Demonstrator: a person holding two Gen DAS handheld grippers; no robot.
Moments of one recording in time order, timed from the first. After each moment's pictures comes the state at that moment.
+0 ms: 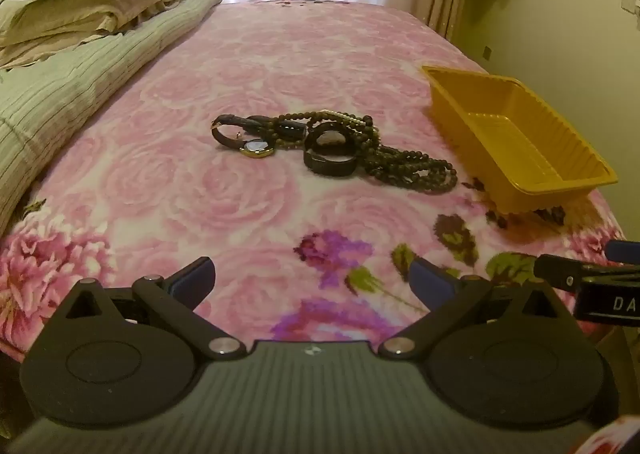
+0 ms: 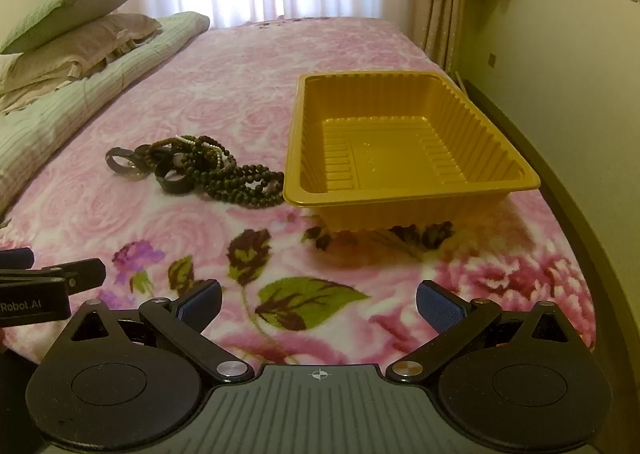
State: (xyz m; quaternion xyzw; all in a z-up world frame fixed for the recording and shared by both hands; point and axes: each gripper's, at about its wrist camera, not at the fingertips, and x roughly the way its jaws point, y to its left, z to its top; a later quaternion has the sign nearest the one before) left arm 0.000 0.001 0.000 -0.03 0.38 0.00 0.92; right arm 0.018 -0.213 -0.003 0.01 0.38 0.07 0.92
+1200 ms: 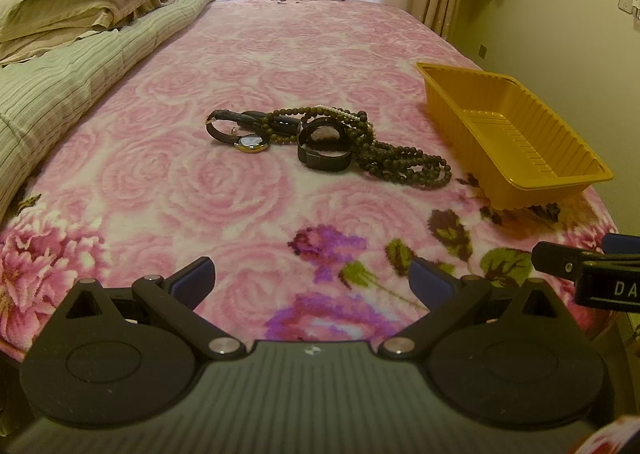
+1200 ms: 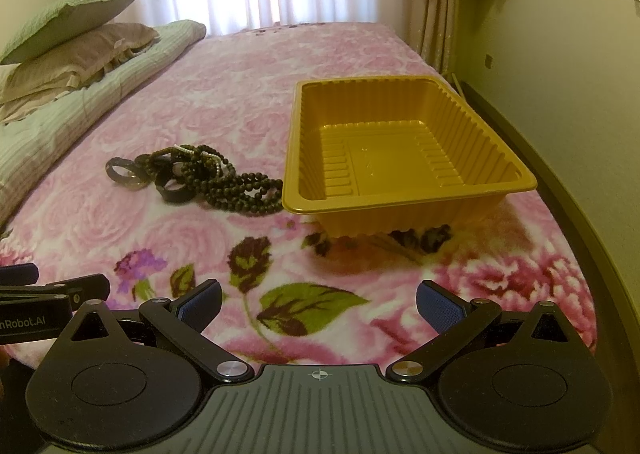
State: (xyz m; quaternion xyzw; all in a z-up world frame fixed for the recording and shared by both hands) left arm -0.003 0.001 -0.002 -0.03 0.38 -0.01 0.92; right arm 0.016 -0.213 0.000 0.02 0.38 0.07 0.92
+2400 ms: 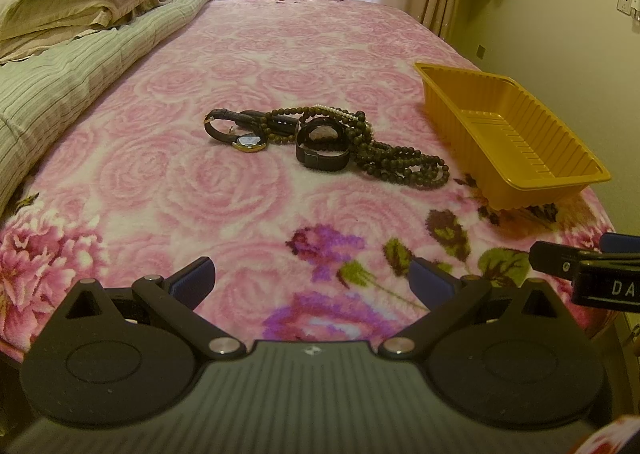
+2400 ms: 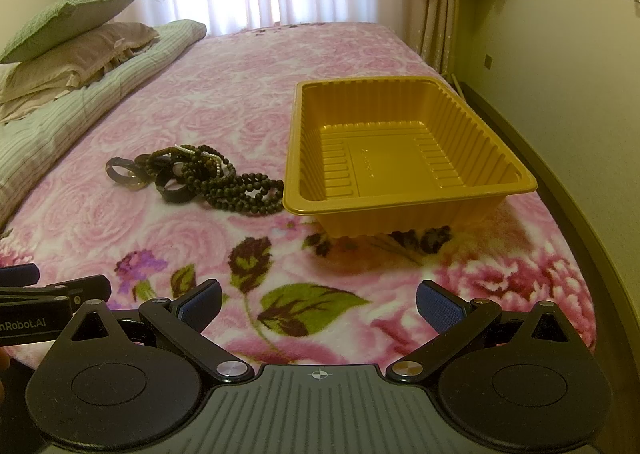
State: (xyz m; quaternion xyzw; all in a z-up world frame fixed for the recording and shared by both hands) left arm -0.003 -0.002 -0.002 -0.04 0.38 -0.01 0.92; right arm 0.017 -0.213 0.000 0.02 0.38 0.07 0.92
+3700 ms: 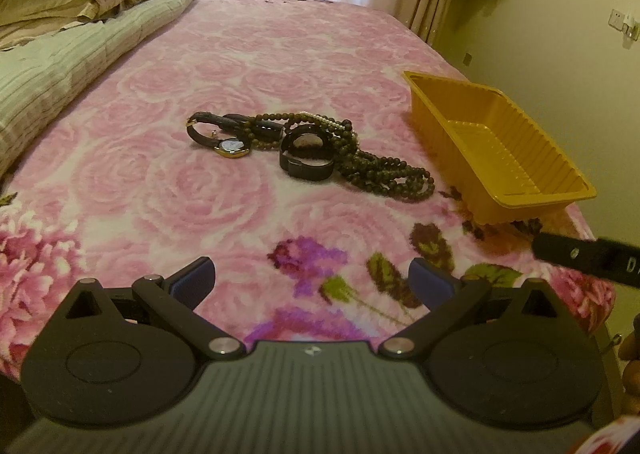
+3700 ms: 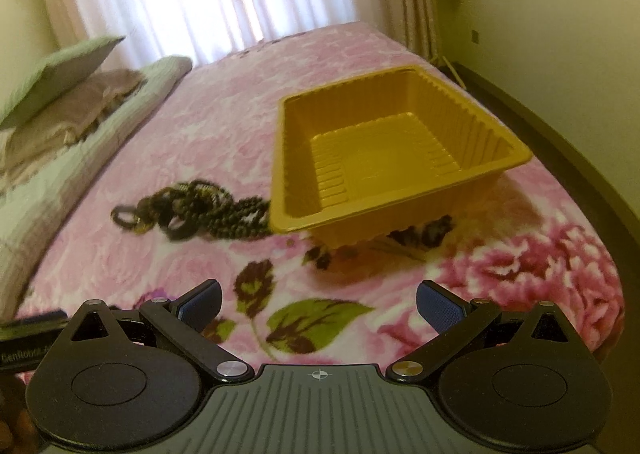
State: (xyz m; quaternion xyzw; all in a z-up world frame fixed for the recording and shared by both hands) left arm 0.010 0.006 0.000 -0.07 0.38 -0.04 0.92; right arm 0.022 -0.249 0.000 0.12 0.36 0.06 0.92
